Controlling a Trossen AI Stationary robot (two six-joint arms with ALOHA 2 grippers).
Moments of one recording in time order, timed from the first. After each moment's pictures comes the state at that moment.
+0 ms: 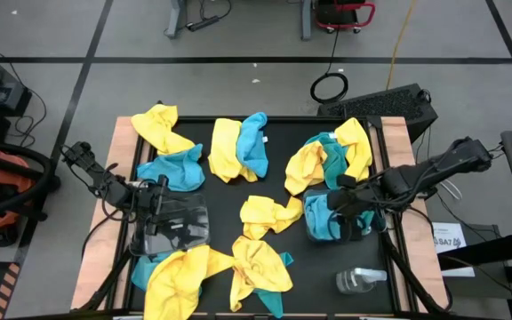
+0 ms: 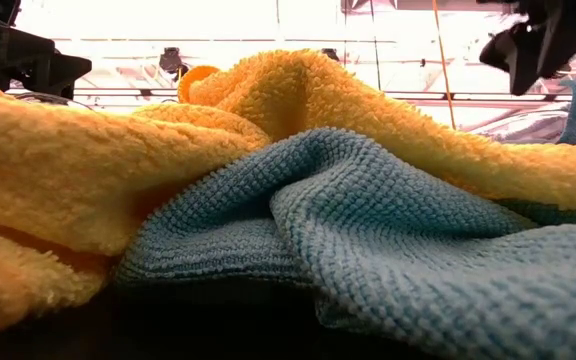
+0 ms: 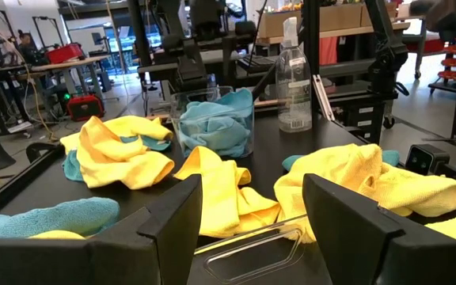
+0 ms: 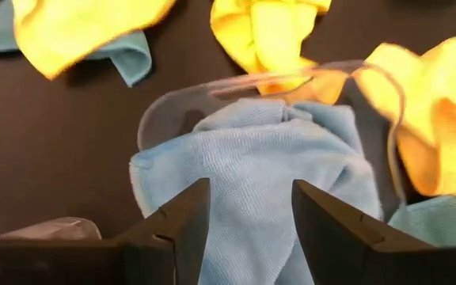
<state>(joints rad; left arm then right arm) -0.68 0.00 0.06 -0.09 -0.53 0.09 0.37 1.10 0.97 -0.98 0.10 0.43</state>
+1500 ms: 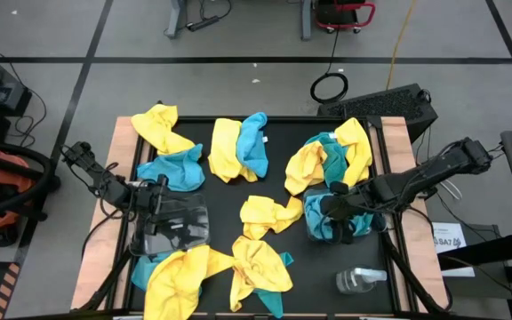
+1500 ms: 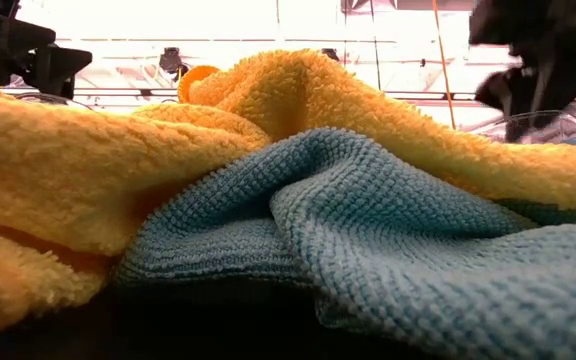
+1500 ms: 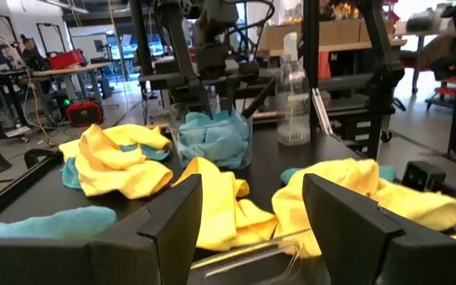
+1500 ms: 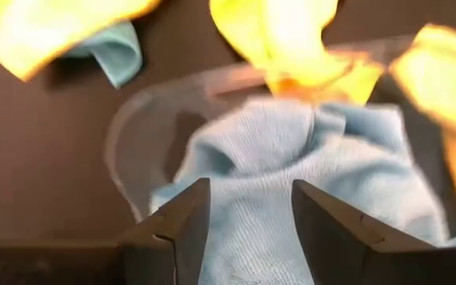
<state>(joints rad) -0.68 0.00 0.05 -0.03 -0.53 0.09 0.34 1.12 0.80 -0.76 0.08 0.42</state>
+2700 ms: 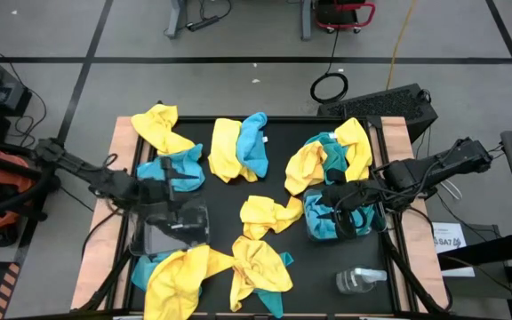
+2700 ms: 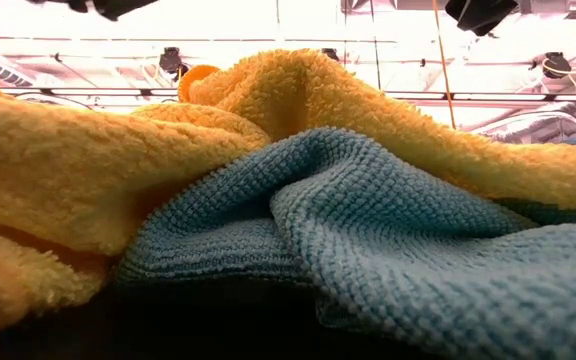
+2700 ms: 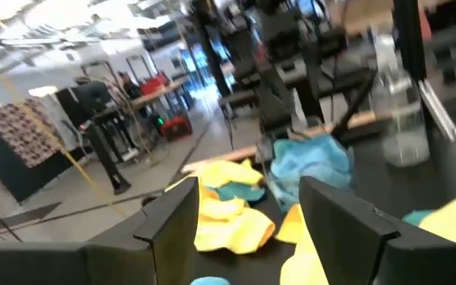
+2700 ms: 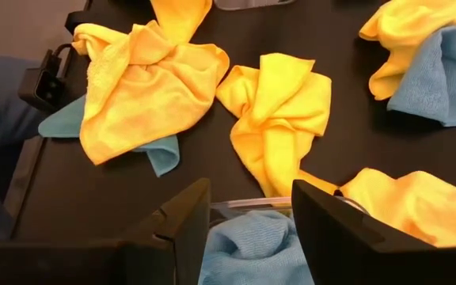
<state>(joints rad) -0.40 0.67 0.45 0.23 -0.51 0.38 0.34 1.12 1.12 -0.84 0.13 0.27</state>
